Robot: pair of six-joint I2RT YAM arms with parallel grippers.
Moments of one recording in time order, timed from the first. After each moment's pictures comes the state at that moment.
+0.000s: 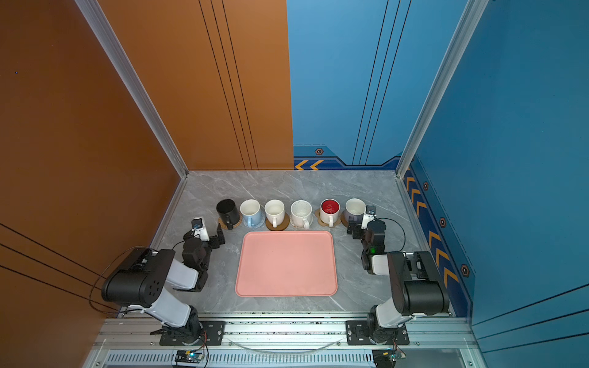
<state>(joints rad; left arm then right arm) -0.05 1.61 0.17 1.25 -0.25 -0.03 0.01 1.53 0.38 0.82 0.05 0.03</state>
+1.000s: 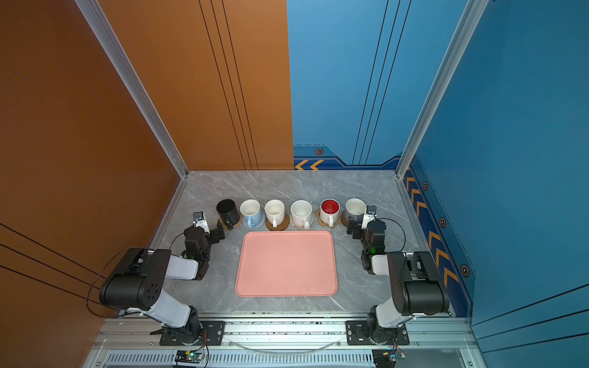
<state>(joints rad) -0.04 1.58 0.32 0.95 -0.29 -0.04 0.01 1.53 0.38 0.82 0.05 0.05</state>
